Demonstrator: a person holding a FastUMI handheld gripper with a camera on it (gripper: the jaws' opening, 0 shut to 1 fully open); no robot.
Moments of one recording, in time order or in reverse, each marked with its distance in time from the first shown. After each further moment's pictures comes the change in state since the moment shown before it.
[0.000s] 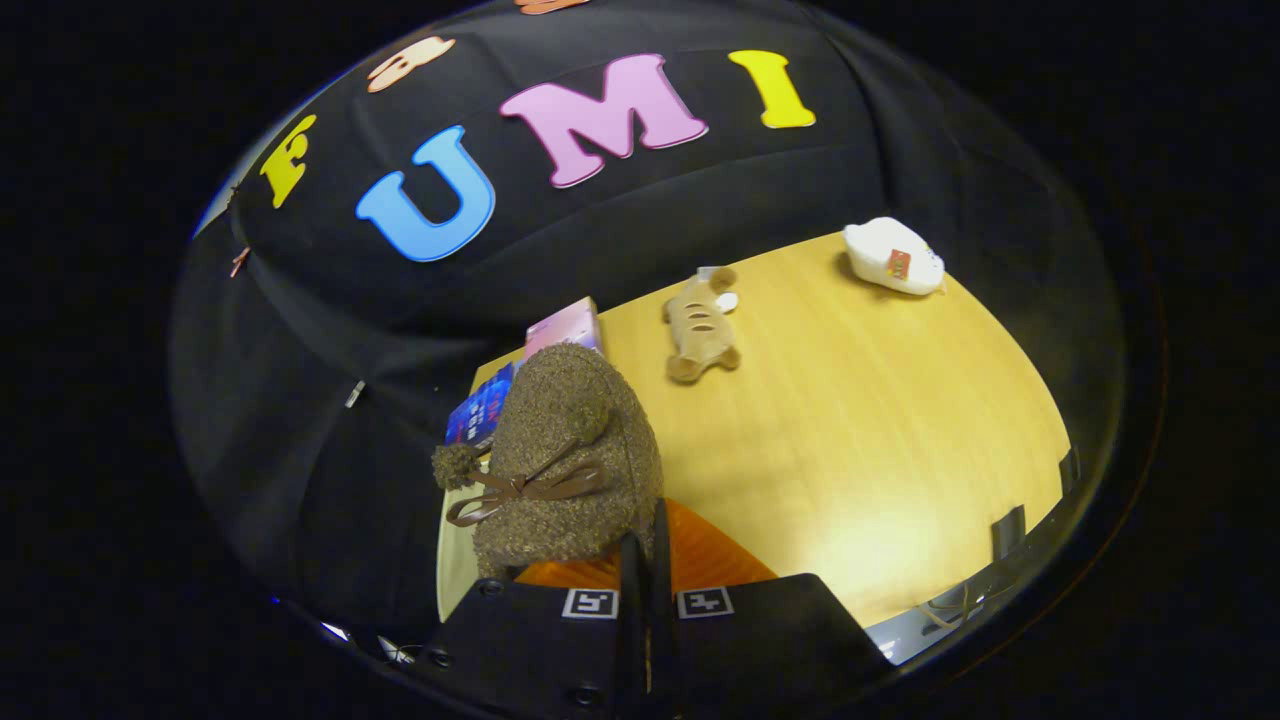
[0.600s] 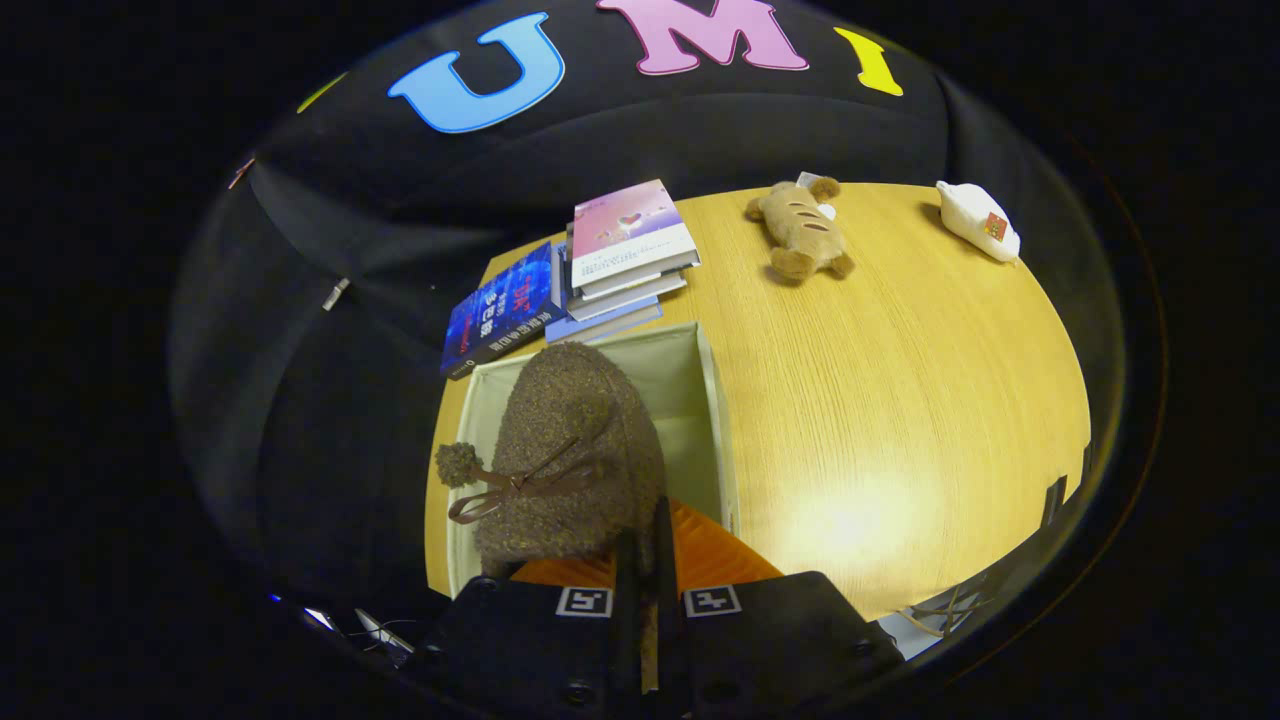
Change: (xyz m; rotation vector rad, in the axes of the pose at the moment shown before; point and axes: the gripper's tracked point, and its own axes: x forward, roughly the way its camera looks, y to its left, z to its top) arm 0.097 0.071 -0.106 -0.106 0.225 -0.118
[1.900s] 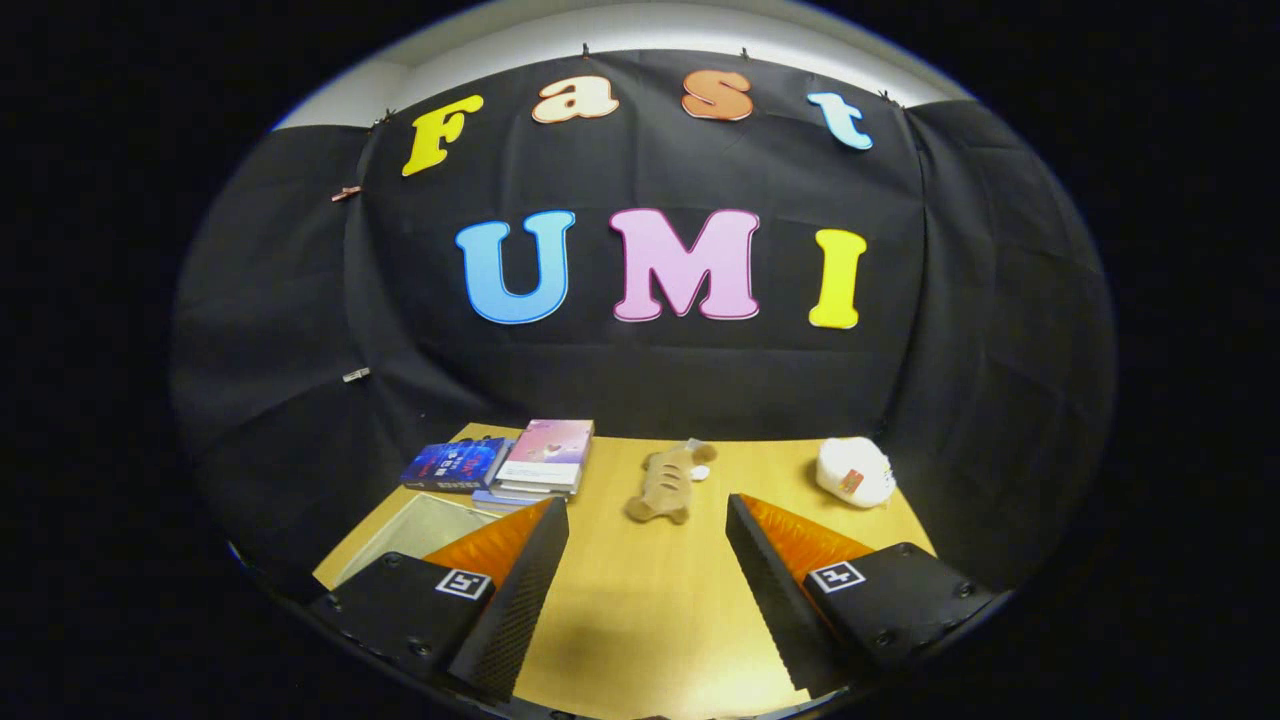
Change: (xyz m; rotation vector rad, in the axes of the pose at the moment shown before) arm -0.227 -0.186 0.149 -0.305 -0.712 -0.015
